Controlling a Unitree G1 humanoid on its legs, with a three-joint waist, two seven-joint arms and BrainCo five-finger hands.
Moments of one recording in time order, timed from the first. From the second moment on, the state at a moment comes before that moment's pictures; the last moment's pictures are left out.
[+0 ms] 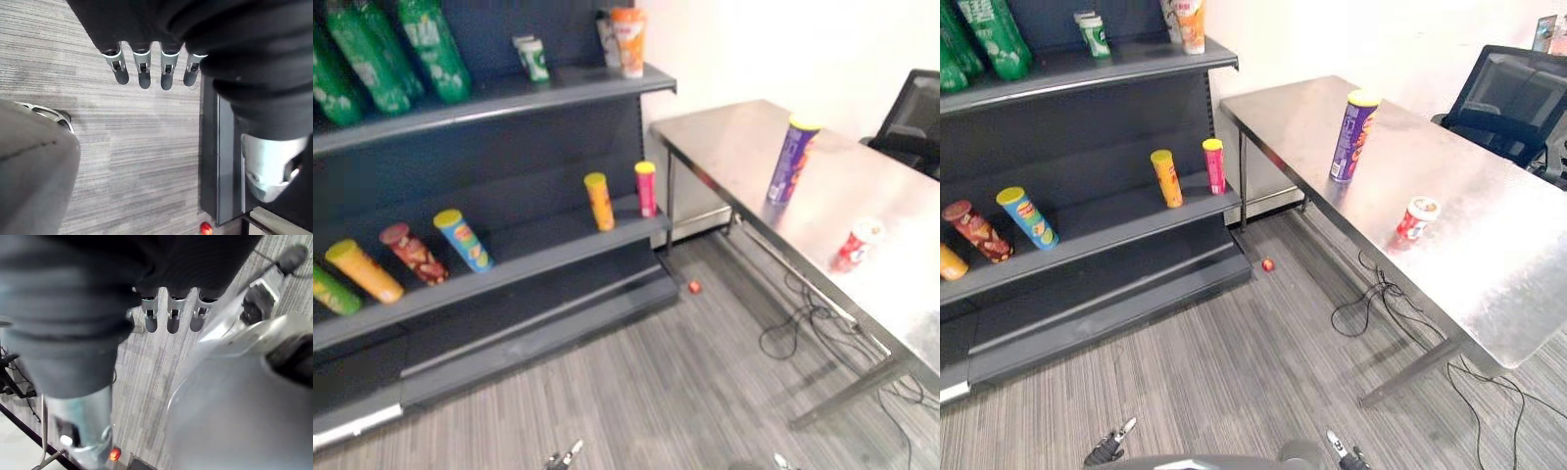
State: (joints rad) left arm 0.11 0.10 0.16 1.22 -0.33 -0.18 -0.05; right arm 0.14 -0.05 -0.38 1.19 0.44 -0.18 0.12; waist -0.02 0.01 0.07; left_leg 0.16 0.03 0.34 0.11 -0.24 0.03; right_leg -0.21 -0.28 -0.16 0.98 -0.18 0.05
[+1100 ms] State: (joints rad) left arm 0.14 0.06 0.24 1.19 -0.31 -0.17 -0.05; right arm 0.16 -0.10 -0.43 1.20 0.49 -0.15 0.11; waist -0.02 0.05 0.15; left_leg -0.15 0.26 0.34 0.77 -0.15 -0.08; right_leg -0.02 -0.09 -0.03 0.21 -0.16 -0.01
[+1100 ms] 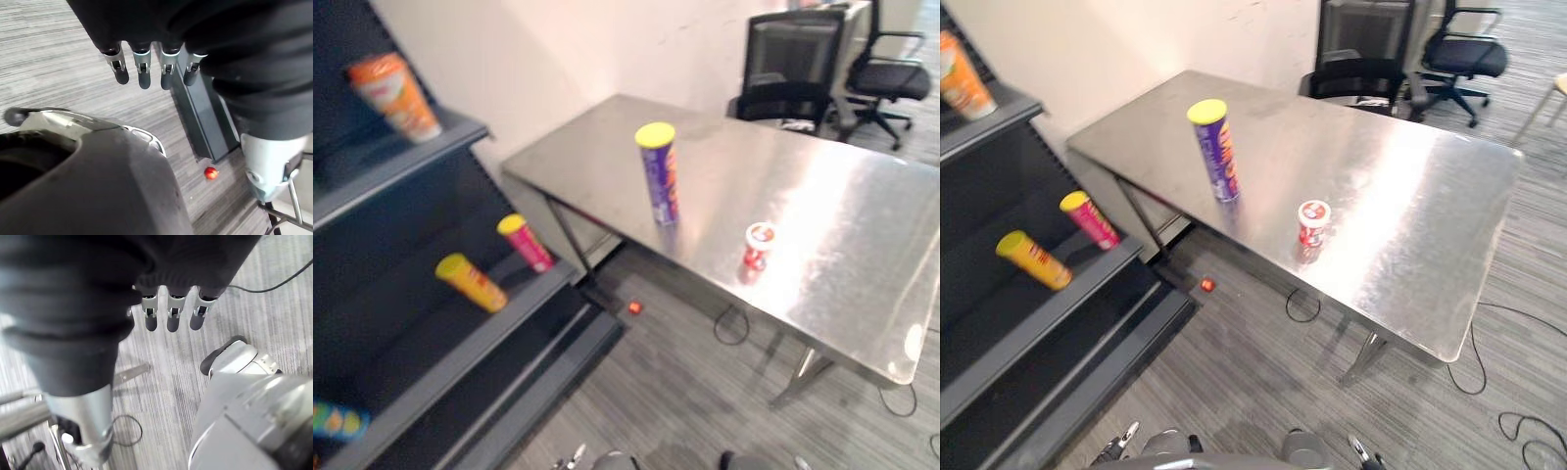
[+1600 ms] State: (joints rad) left arm 0.16 0.10 0.19 1.24 -0.25 -0.17 -0.05; right arm 0.15 -0.03 -0.51 1.24 0.49 -0.15 0.11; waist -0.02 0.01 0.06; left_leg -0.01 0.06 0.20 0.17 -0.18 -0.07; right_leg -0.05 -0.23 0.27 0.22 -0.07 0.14
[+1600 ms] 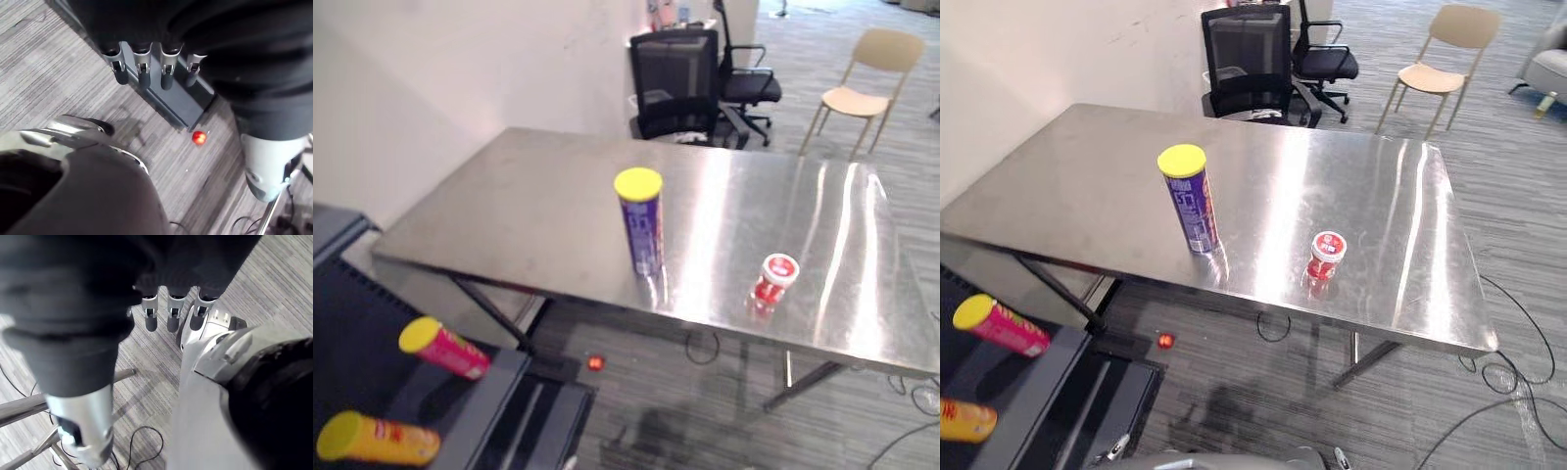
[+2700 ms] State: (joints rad) left arm 0.15 0.10 0.28 1.21 -0.21 -0.16 -0.05; right arm -0.06 -0.41 -1.46 1.27 0.55 -0.15 -0.07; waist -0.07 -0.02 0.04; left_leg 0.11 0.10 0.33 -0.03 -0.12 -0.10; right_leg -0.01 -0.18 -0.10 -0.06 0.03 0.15
